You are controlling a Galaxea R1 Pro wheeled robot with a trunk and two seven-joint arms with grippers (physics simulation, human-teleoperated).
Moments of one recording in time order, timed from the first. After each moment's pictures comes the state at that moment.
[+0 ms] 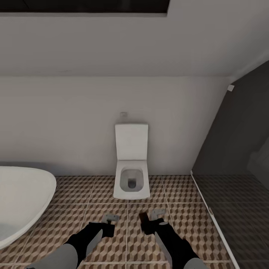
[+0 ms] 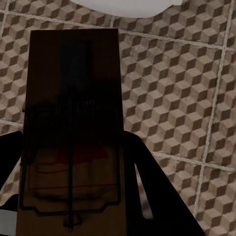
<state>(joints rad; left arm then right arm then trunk) -0.64 -0.06 -0.44 -0.34 0.36 0.33 0.04 -0.50 0.17 0.25 -0.63 -0.06 0.39 -0.08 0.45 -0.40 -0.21</state>
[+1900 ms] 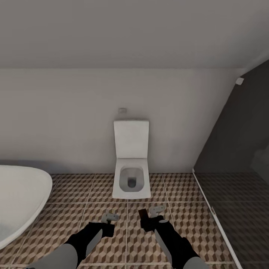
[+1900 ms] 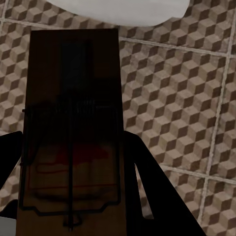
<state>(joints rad) -0.64 -0.06 -0.44 -0.34 0.36 0.33 0.04 -0.50 0.17 0.25 -0.66 -0.06 0.40 -0.08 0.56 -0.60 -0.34</state>
